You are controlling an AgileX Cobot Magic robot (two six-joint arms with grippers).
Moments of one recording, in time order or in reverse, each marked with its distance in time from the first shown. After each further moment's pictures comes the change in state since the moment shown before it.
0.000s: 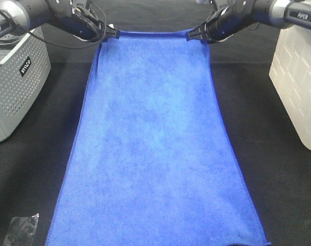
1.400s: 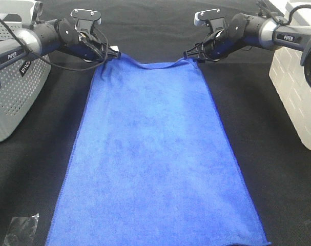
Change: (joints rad) left arm 0.000 0.117 0.000 0.014 -0.131 -0.003; right arm -0.001 0.099 0.000 0.020 -0.076 0.000
